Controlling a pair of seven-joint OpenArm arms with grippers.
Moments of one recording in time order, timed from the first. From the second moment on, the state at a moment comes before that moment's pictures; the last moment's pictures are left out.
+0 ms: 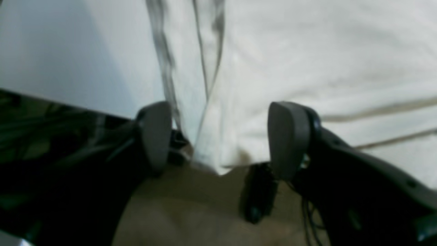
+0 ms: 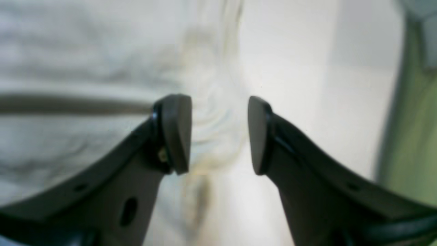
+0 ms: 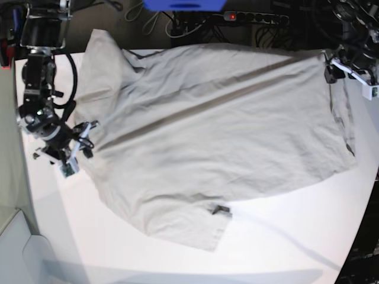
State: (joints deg) left arm 14.0 -3.1 -55.9 103.6 -26.9 -39.8 69.8; right arm 1.8 14.8 10.7 89.7 2.5 34.0 -38.3
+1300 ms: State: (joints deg) left arm 0.9 -8.3 -72.8 94.0 -18.1 -39.6 68.7; right arm 4.5 14.4 -5.6 82.0 3.8 34.1 -35.9
